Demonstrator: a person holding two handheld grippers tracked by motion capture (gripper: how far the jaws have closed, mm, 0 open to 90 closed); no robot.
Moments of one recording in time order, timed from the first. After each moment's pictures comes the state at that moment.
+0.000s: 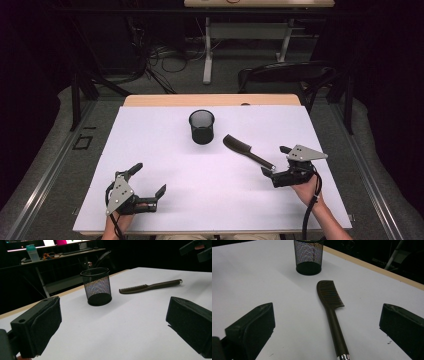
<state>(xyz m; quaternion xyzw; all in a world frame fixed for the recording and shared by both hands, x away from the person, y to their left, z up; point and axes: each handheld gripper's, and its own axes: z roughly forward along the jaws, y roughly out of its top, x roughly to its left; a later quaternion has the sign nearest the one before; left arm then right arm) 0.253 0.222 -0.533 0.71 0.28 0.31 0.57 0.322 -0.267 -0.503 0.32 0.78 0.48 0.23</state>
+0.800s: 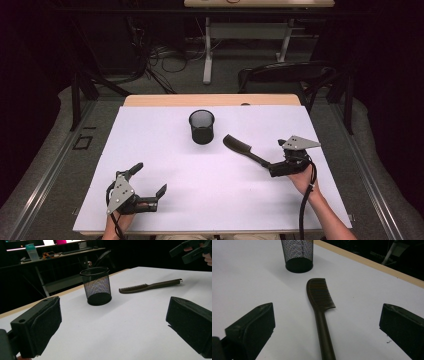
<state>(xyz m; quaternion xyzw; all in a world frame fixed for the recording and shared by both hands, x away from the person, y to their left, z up) 0.254 0.221 -0.533 0.71 0.28 0.31 0.56 0.354 -0.266 -0.506 0.34 0.79 0.46 0.23</state>
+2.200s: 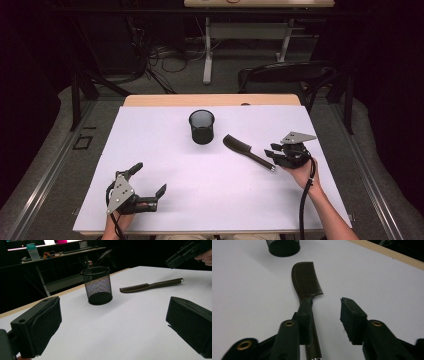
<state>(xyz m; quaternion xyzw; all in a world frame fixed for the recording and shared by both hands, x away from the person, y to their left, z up) 0.254 0.221 -0.533 0.71 0.29 0.32 0.56 0.373 -0.272 -0.514 0.37 0.81 0.40 0.21</state>
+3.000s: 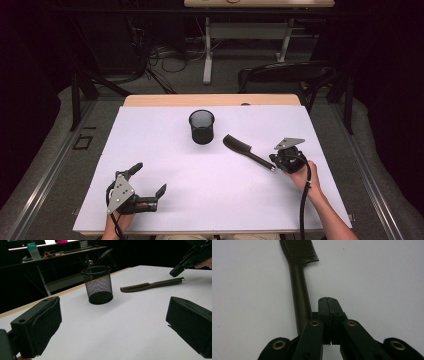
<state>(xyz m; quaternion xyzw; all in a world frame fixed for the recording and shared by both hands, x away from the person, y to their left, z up) 0.254 0.221 -0.533 0.71 0.29 0.32 0.56 0.373 -0.266 -0.534 0.38 0.85 0.30 0.21</state>
